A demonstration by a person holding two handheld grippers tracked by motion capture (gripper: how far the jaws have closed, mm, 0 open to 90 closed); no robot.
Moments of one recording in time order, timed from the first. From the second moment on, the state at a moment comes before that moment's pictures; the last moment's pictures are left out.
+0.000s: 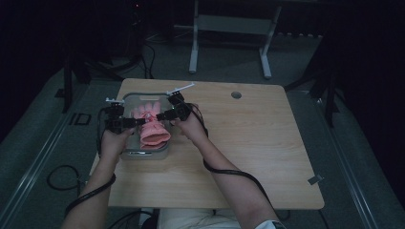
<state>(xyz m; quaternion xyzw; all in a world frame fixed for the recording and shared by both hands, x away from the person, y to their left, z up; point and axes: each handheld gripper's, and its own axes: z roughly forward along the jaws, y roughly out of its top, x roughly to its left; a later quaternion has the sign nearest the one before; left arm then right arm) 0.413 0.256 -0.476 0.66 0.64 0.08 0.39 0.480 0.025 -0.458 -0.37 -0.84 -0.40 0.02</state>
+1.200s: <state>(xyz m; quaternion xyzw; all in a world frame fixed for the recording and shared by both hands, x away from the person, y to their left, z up) 0.357 0.202 -0.425 0.73 0.48 0.16 0.46 0.458 -0.024 -0.435 -0.30 -0.85 -0.44 0.00</state>
